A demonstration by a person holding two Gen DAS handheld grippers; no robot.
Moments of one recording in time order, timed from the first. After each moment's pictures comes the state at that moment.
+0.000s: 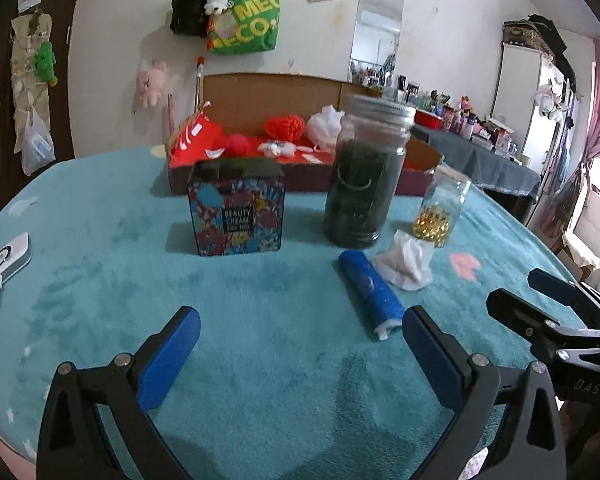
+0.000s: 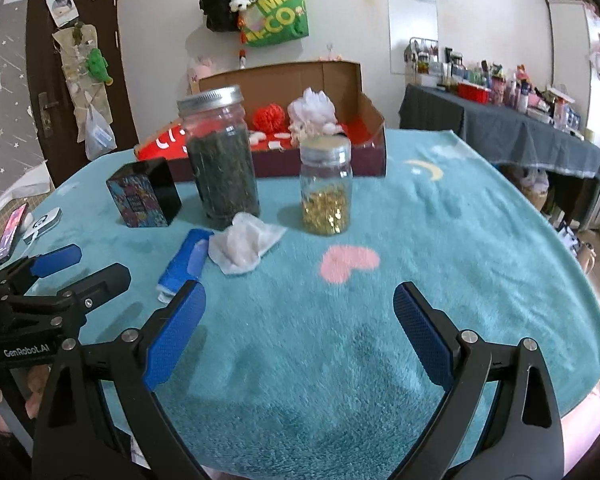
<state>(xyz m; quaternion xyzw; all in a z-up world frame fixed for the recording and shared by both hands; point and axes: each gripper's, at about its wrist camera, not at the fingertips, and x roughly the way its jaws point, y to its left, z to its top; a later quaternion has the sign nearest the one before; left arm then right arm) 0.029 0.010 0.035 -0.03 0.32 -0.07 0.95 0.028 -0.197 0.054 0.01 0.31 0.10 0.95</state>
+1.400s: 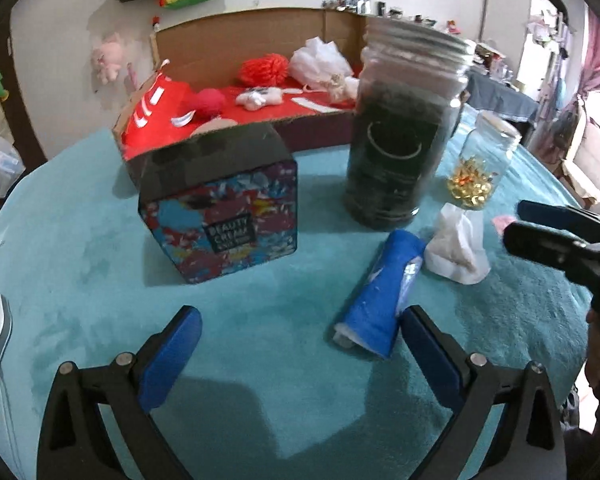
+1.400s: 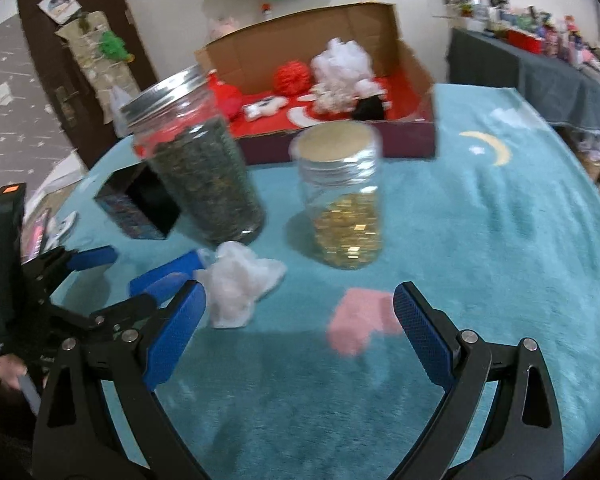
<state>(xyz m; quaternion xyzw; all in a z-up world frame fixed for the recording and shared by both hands) 0.100 0.012 0.031 0.05 0.43 -0.12 0.90 0.117 -0.204 0.051 0.05 0.41 0.20 0.89</state>
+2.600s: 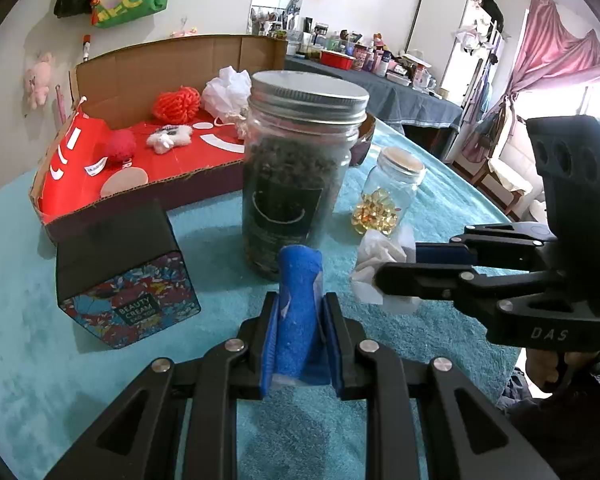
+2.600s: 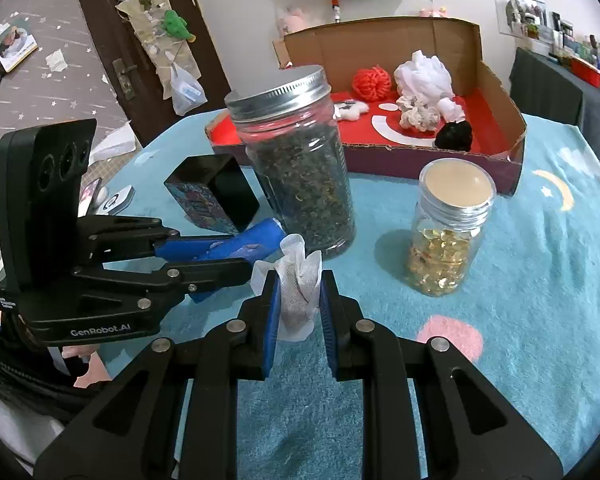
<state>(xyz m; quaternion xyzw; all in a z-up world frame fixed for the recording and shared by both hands) 0.109 -0.013 0.056 0.03 0.40 -0.26 0.88 0.110 -0.170 0.069 0.01 0.40 0.30 0.87</state>
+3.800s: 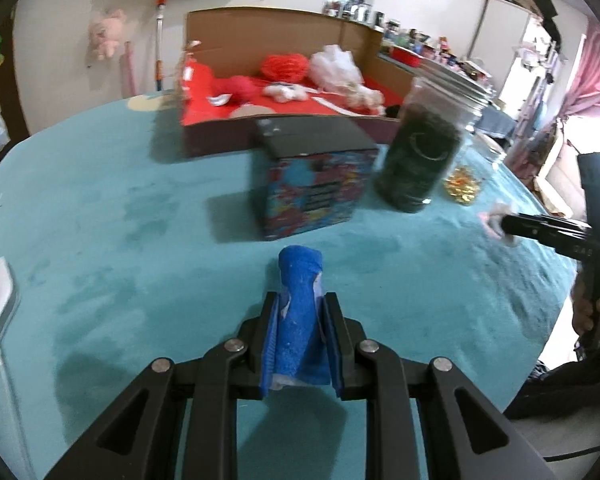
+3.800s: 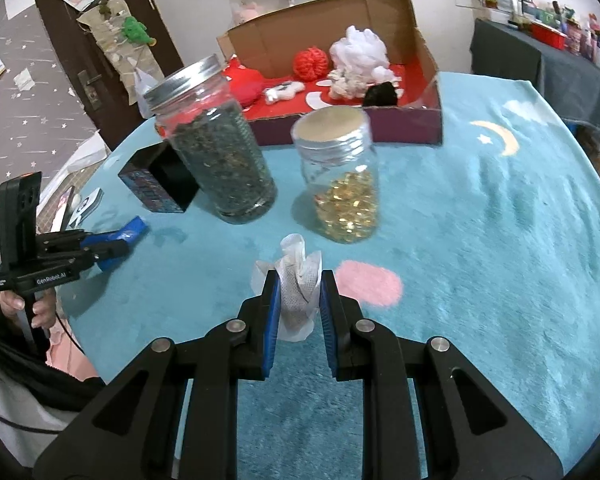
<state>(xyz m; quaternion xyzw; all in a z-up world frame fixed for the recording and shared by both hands) 0.079 0.087 0.038 -0.01 0.44 -0.15 0.89 0.107 -0.229 0.055 0.04 0.43 0.24 0.87</state>
